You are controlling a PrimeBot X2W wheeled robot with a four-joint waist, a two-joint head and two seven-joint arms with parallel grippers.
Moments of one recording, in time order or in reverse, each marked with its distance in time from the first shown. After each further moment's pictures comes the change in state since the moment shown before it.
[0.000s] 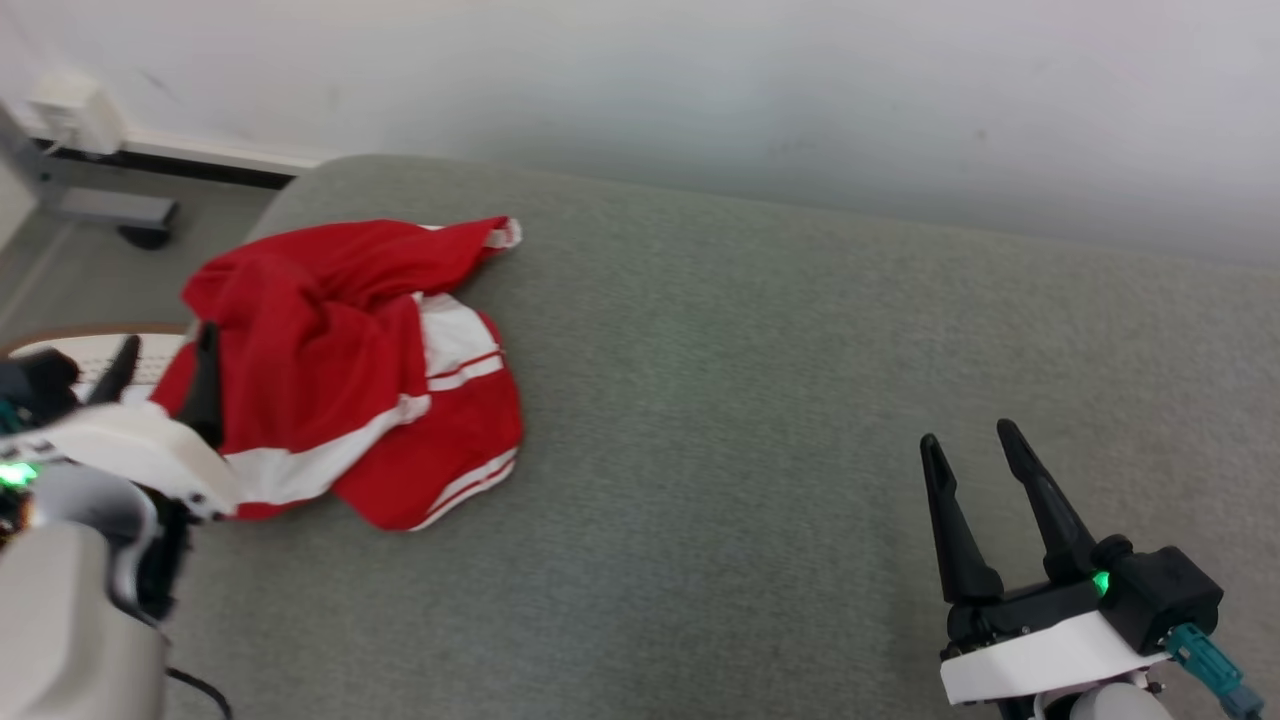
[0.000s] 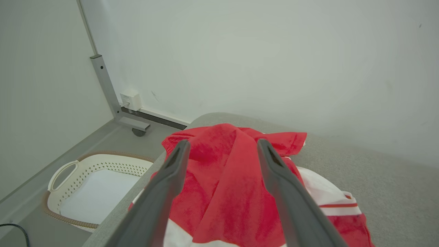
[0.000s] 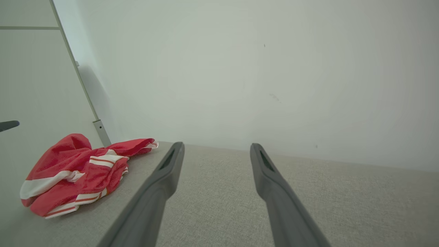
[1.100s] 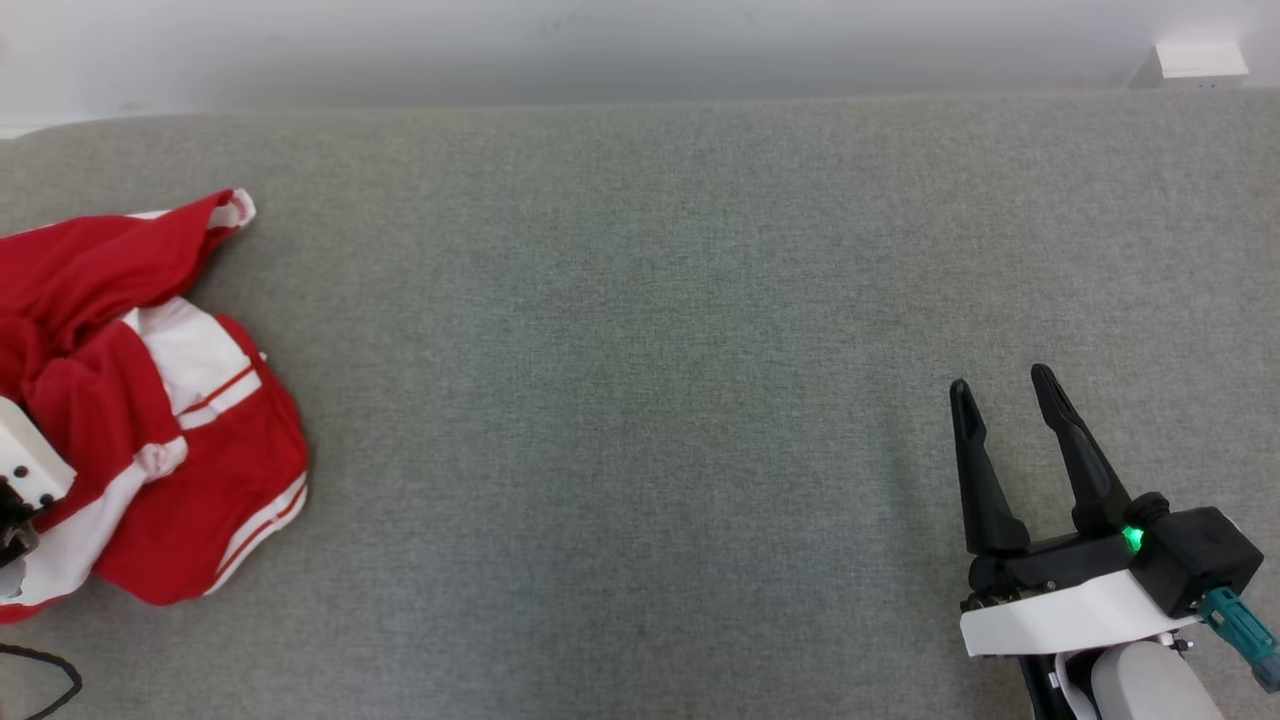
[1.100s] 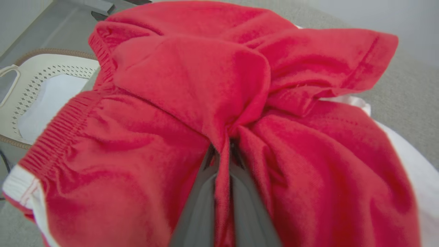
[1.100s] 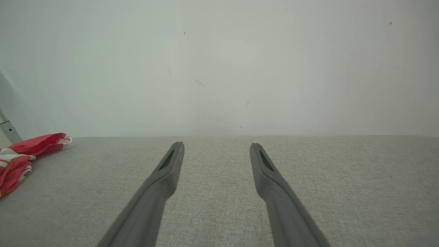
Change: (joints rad) left arm -0.273 0.226 -0.045 0.514 -0.163 -0.016 0.289; right arm -0.059 -0.001 -0.042 -0.028 -0.020 0.000 0.000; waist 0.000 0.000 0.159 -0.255
